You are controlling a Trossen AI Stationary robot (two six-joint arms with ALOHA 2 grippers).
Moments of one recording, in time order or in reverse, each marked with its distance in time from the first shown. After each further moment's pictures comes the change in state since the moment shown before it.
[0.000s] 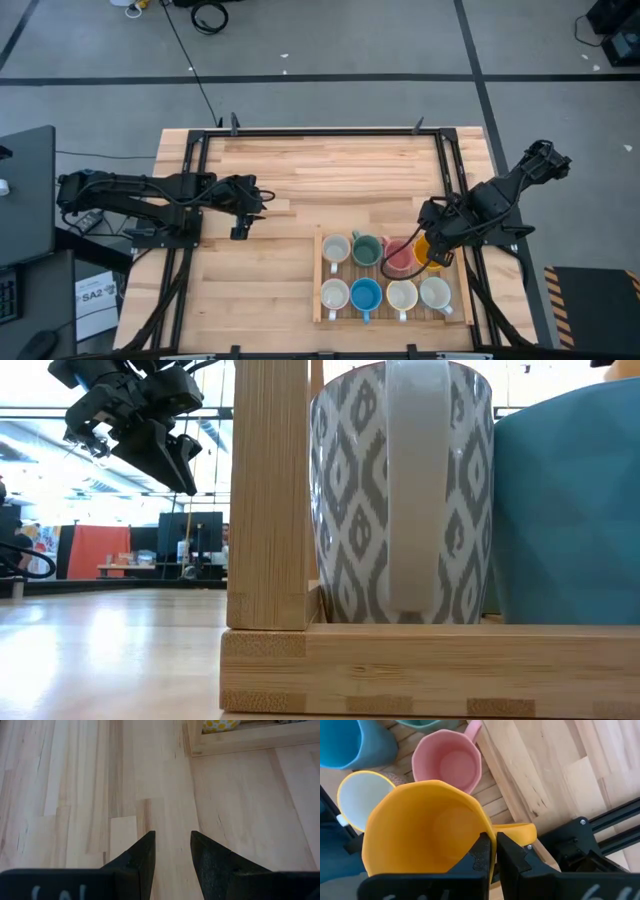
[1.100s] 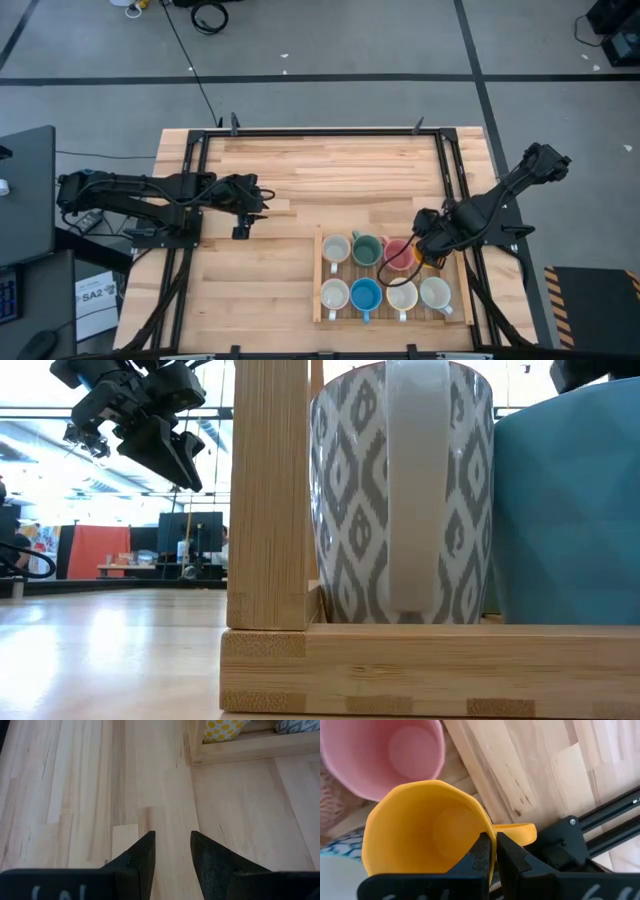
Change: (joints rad) left arm 0.000 0.000 0.000 0.035 0.000 0.000; right arm 0.006 0.004 -0.268 0.114 0.032 -0.008
